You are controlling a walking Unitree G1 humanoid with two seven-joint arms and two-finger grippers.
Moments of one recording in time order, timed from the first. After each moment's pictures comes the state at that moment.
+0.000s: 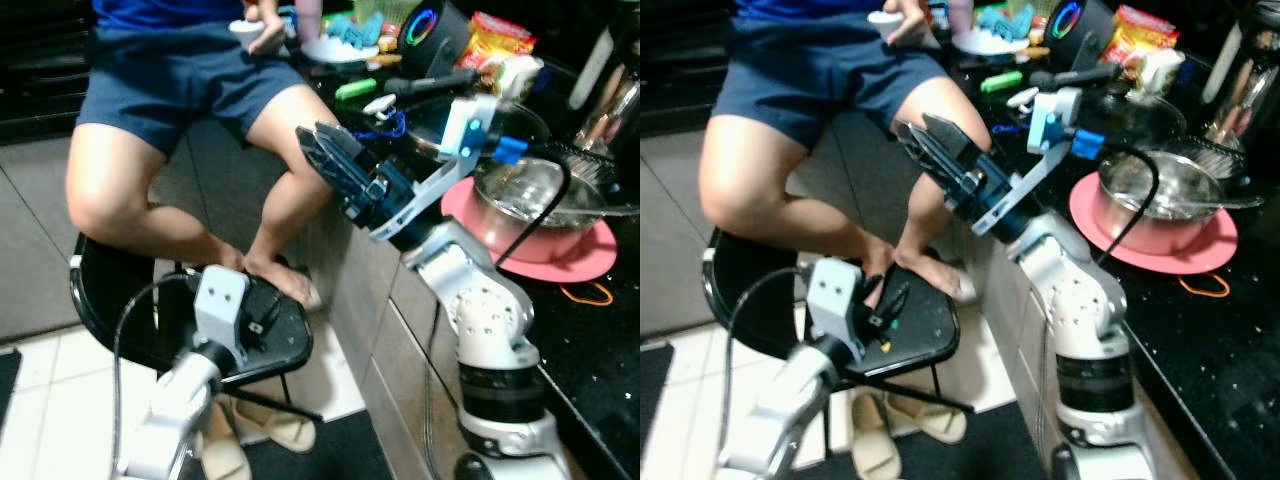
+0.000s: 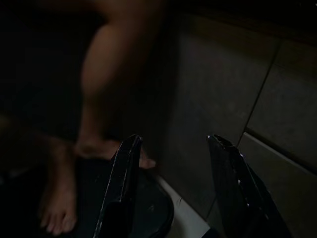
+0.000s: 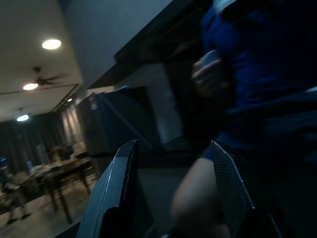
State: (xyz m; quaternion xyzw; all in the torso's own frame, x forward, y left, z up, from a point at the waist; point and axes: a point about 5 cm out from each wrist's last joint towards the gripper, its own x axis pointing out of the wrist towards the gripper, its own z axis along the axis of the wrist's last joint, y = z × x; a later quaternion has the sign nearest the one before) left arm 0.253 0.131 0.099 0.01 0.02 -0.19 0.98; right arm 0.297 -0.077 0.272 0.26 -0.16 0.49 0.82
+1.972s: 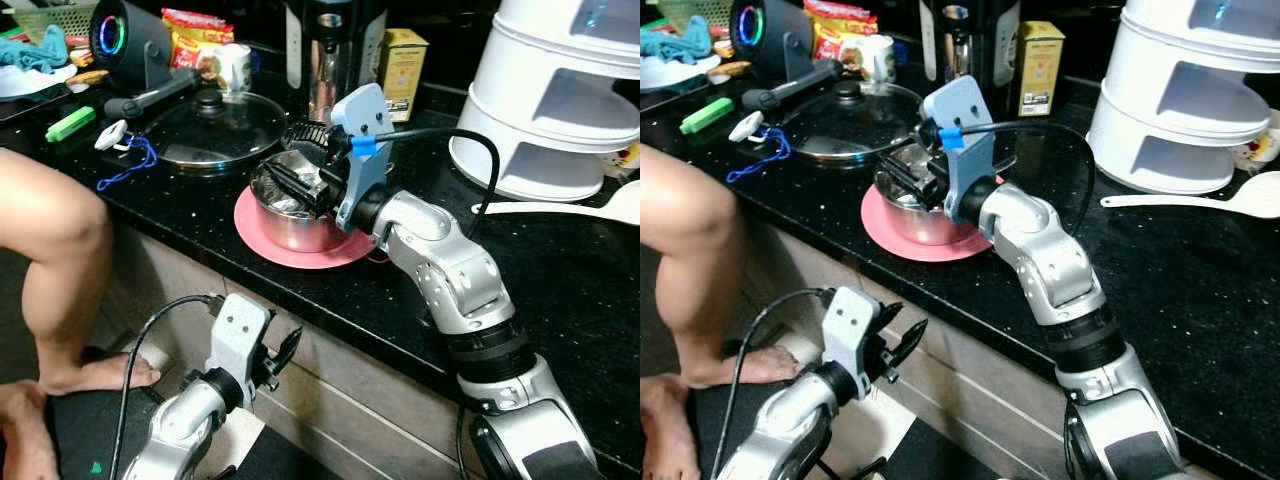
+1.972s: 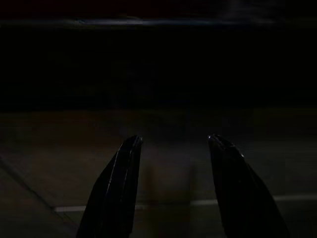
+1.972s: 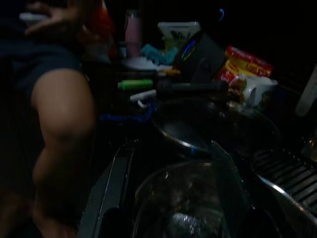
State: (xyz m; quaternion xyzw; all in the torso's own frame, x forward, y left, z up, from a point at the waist) left arm 0.211 0.106 0.092 0.02 0.06 -0.32 0.95; right arm 0.328 -0.054 0.267 -0.02 -0.10 0.39 0.92
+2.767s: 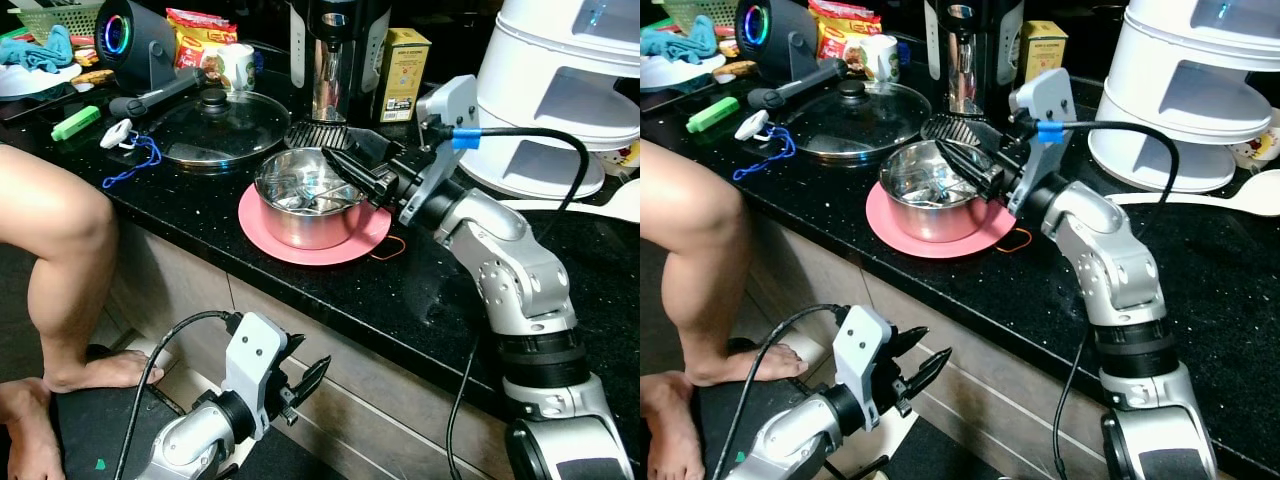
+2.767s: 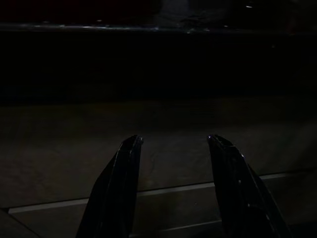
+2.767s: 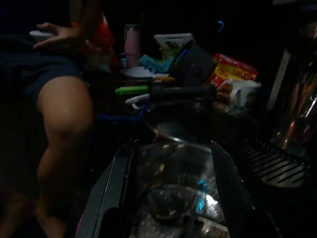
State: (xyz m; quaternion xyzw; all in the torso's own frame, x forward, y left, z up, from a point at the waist) left arm 0.195 0.095 0.100 -0.01 0.07 -0.37 0.93; right arm 0.324 -0.119 0.256 -0.01 -0.10 0.39 0.91
